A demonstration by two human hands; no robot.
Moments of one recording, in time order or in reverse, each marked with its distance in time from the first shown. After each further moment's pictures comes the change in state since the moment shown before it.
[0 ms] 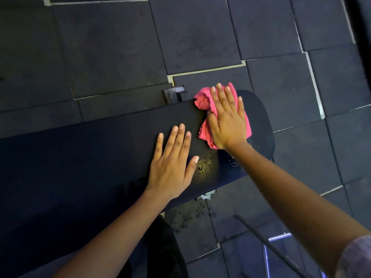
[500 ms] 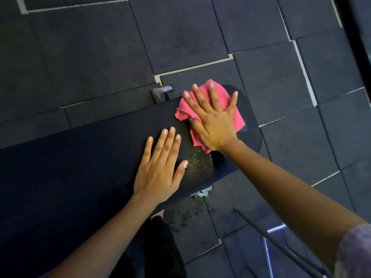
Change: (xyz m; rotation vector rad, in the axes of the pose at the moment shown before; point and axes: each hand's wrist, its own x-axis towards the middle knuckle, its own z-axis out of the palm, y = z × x) left_hand -0.001 0.003 0.006 0.102 -0.011 0.109; right_hand -0.006 0.015 -0.008 -0.118 -0.049 -0.157
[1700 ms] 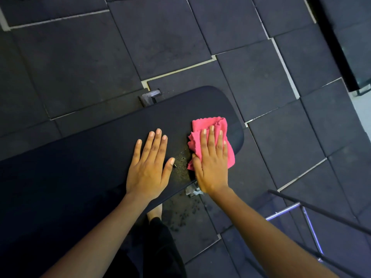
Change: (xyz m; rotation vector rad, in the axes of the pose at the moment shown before) left_hand 0.000 0.001 -0.004 -0.031 -0.048 -0.019; right_hand -0.117 -0.040 0.021 0.246 0.018 0.389
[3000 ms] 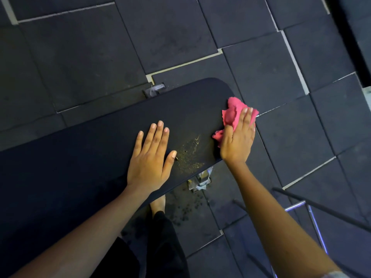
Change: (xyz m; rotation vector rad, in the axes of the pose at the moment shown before) left_hand -0.001 -0.001 0.000 0.001 0.009 0.004; right_hand 0.044 0.038 -0.020 0.228 0.192 0.413
